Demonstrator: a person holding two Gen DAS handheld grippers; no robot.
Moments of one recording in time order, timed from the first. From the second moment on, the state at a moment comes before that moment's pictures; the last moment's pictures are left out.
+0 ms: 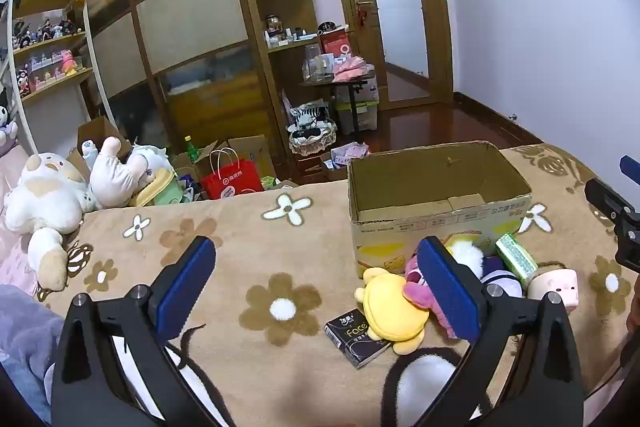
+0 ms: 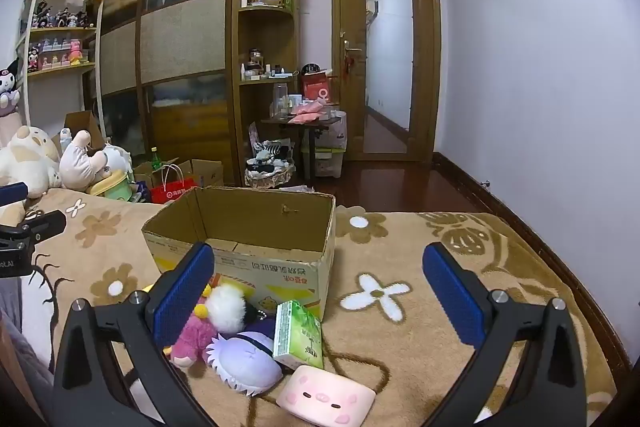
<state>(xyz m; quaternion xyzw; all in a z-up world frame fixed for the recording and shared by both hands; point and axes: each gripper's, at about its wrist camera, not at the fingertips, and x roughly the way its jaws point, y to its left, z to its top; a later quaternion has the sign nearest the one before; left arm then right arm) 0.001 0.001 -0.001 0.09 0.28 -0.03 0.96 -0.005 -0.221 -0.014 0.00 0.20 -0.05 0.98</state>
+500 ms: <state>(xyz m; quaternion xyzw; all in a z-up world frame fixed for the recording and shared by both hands) -0.002 -0.001 0.000 0.10 0.27 -0.03 0.96 -0.005 -0.223 -0.015 0.01 0.20 -0.04 0.98</state>
